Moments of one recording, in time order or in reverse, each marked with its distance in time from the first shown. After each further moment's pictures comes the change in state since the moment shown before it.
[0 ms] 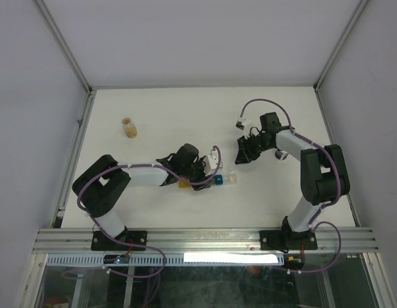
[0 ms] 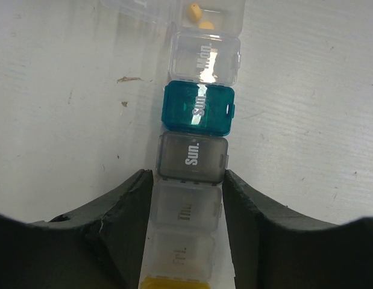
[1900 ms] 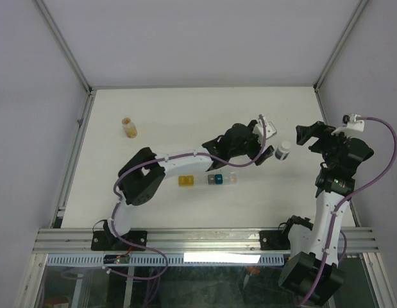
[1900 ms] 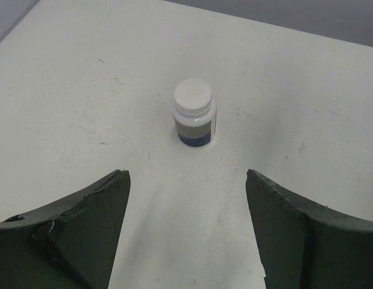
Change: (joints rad) left arm -0.208 0.476 0.856 0.102 -0.293 -0.254; right arm -0.666 -0.929 -0.354 0.469 0.218 0.663
